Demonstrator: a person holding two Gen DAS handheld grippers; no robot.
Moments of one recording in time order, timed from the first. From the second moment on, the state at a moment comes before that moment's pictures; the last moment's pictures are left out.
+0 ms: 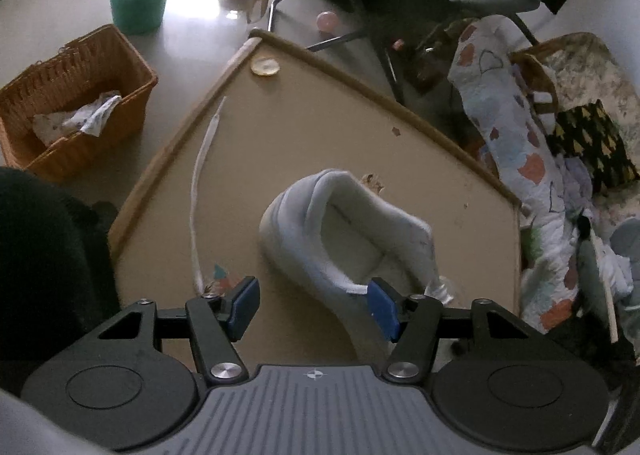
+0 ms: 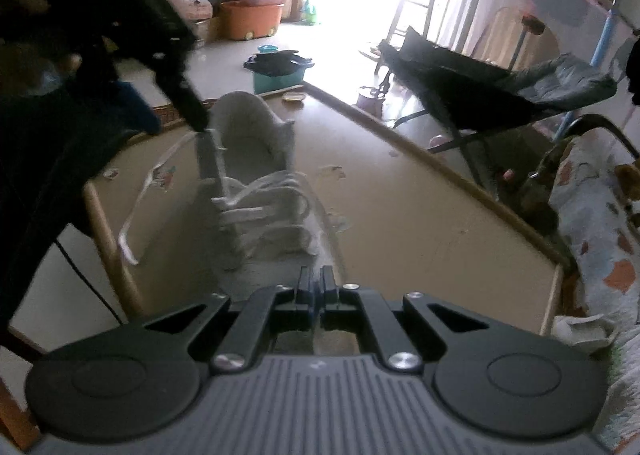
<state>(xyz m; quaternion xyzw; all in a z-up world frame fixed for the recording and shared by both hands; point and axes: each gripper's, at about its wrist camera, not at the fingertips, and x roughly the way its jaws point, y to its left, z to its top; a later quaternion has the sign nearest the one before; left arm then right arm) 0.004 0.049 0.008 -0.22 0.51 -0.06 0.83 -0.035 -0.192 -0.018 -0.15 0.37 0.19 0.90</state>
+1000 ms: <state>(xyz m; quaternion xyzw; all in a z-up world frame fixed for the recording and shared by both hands) -0.018 -0.028 0.035 -0.13 0.34 -0.24 0.90 -0.026 -0.235 0.033 0.11 0.40 0.14 0.90</state>
